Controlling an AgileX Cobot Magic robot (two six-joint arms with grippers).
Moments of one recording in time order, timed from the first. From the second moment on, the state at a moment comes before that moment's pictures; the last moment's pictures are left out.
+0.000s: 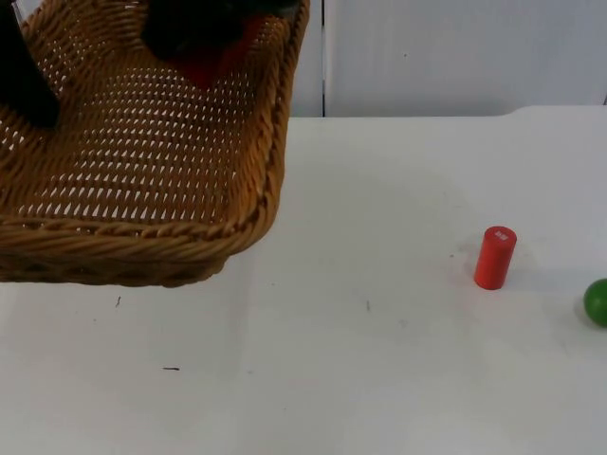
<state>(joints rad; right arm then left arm) 0.78 1.99 -1.74 0.44 0.57 -0.64 0.01 1.56 -1.21 -0.48 1.08 0.18</state>
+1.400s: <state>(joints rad) 0.78 1.82 -1.66 0.47 0.61 -0.64 0.01 1.56 -1.21 -0.48 1.09 0.19</state>
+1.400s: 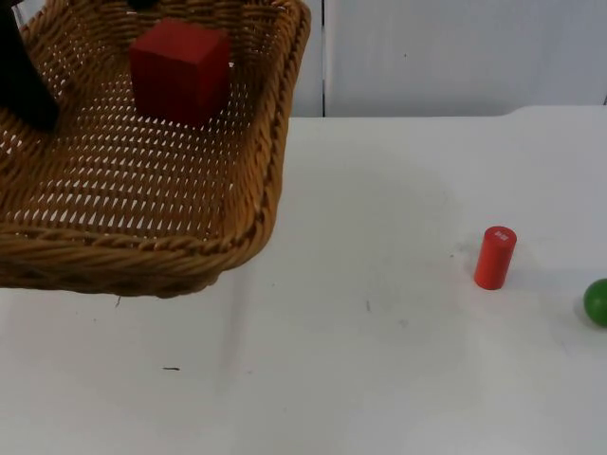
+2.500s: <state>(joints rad) 0.78 1.08 -1.06 0.47 0.50 -0.64 0.01 1.56 -1.21 -0.47 1.08 0.21</state>
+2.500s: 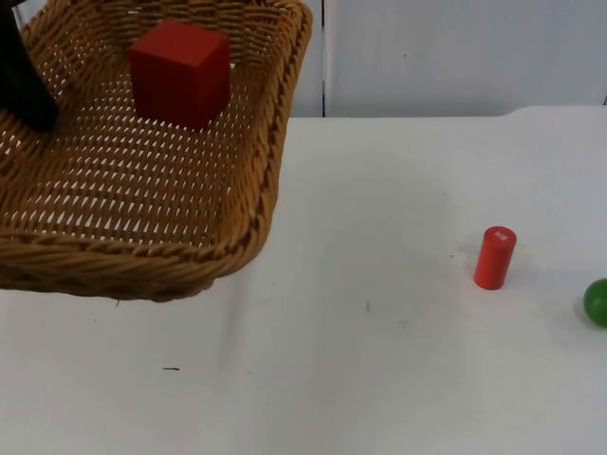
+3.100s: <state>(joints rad) 0.78 0.91 -1.01 0.47 0.52 -0.64 0.01 1.56 -1.21 -0.47 1.09 0.22</state>
